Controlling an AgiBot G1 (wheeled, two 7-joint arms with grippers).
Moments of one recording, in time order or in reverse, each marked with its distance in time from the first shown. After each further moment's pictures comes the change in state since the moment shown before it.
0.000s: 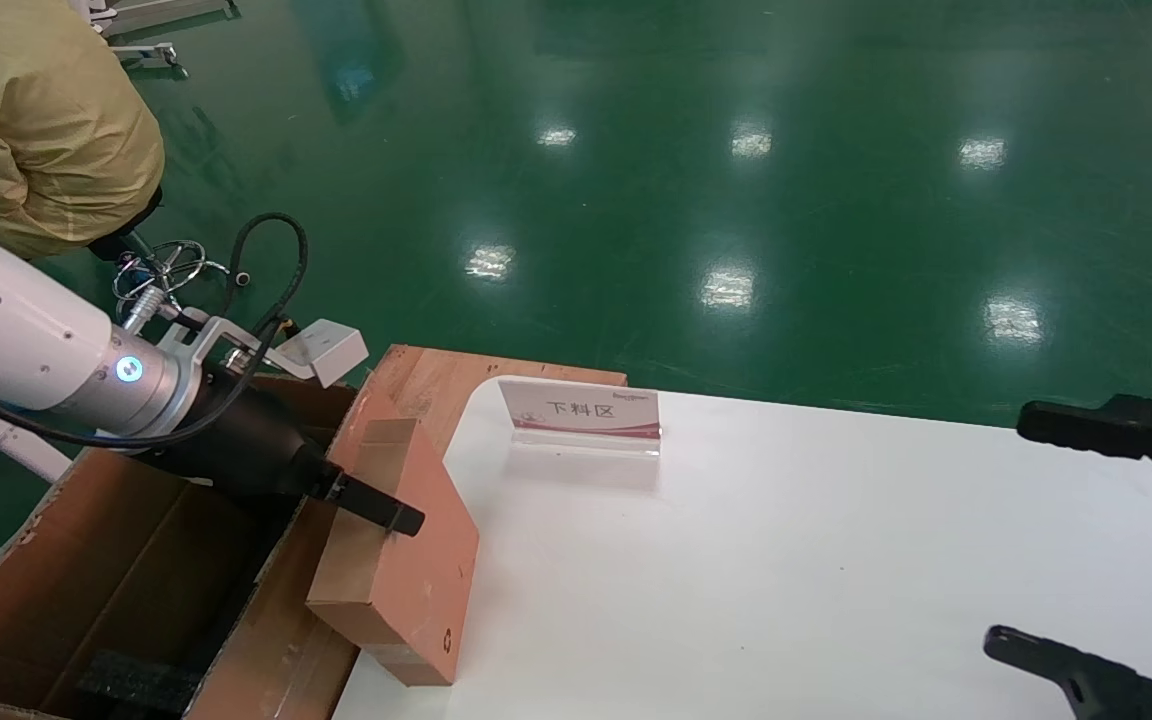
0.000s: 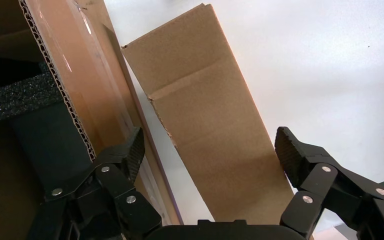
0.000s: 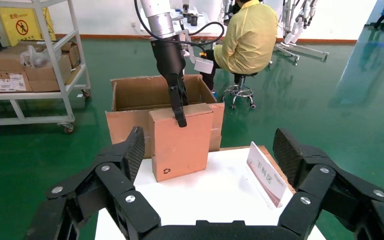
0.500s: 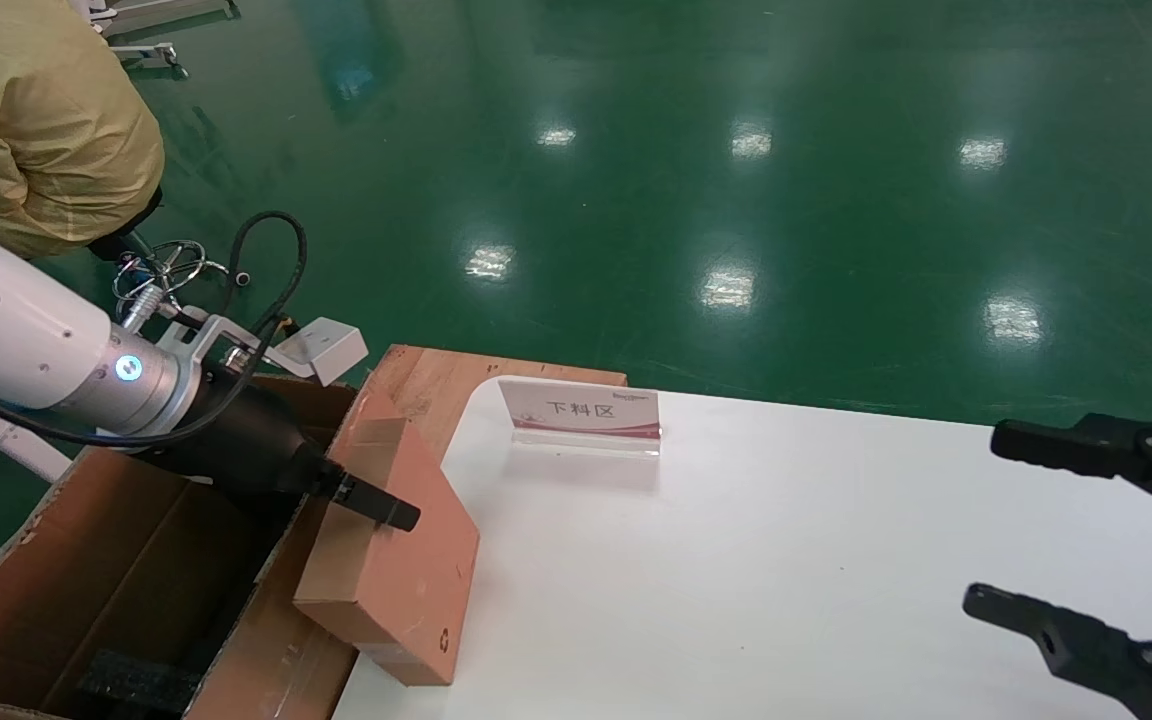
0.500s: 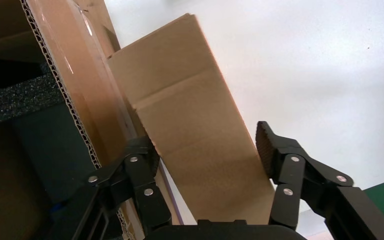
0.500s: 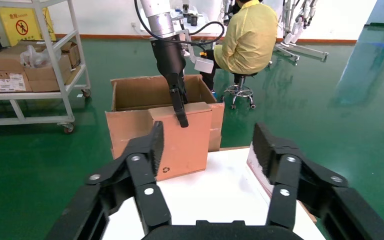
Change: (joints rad) left arm -0.001 -0.001 -0.001 0.000 0.001 -0.003 0.000; right arm 0.000 0.000 0.000 0.000 0.000 0.000 0.000
